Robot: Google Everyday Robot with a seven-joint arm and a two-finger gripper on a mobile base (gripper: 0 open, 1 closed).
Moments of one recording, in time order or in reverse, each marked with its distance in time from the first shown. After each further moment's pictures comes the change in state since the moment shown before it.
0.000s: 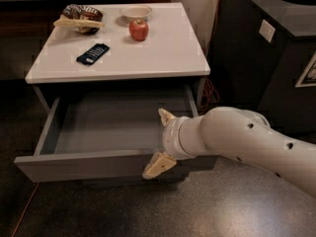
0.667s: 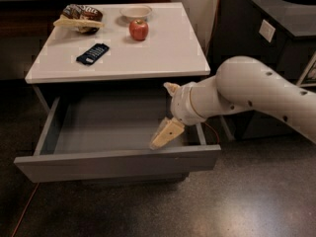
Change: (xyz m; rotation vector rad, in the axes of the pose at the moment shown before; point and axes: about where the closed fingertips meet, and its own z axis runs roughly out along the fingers) arm -0.018 -0.065 -0.023 -0.074 -0.058 0.037
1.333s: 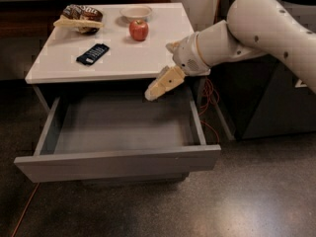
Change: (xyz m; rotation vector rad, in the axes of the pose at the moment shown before) arm -0.065 -0.093 -0.037 -0.040 -0.123 0.140
